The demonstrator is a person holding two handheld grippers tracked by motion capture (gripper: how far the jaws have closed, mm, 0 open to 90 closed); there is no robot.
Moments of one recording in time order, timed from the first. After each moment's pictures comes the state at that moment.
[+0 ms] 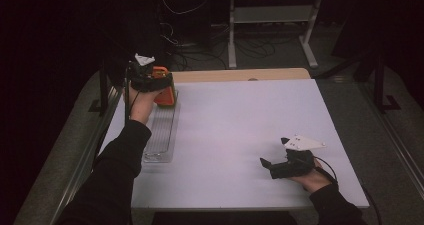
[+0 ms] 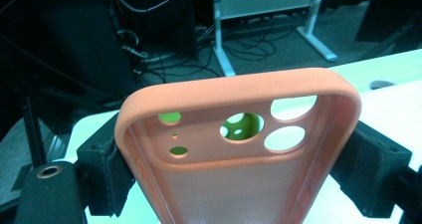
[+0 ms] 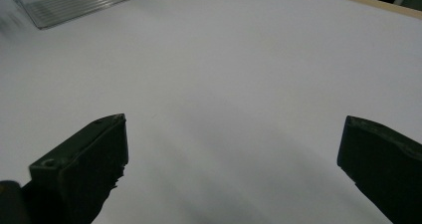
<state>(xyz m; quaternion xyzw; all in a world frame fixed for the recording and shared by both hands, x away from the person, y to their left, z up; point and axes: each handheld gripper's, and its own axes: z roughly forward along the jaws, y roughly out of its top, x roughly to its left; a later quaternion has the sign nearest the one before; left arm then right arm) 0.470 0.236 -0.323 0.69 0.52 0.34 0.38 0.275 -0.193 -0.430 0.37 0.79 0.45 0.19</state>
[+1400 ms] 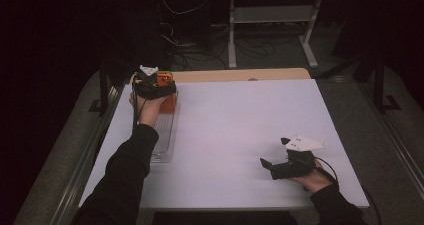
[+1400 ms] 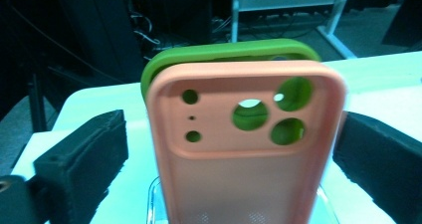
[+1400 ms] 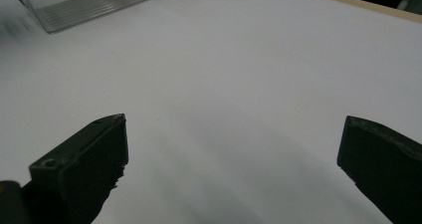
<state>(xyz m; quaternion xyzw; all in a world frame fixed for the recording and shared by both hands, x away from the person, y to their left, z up) 0.490 0.238 -0.376 0.66 0.54 0.35 0.38 0.273 -0.194 -0.428 0.37 0.78 0.46 0.19</state>
